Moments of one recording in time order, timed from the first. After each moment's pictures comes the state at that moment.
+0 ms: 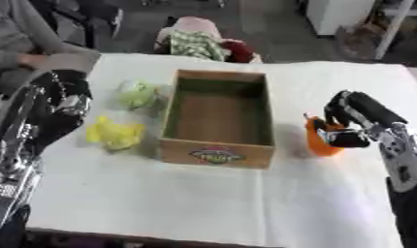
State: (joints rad) left arm -0.08 0.40 0.12 -1.85 0.06 0.04 0.00; right arm -0.73 -0.06 -0.17 -1.08 1.18 -0.55 0.24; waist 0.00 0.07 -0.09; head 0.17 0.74
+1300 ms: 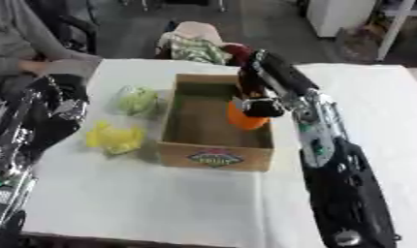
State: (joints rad) left arm -0.09 0.40 0.10 -1.85 0.06 0.04 -0.02; right arm -0.82 0.30 -0.13 -1.12 1.33 -0.53 0.21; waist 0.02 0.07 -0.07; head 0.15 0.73
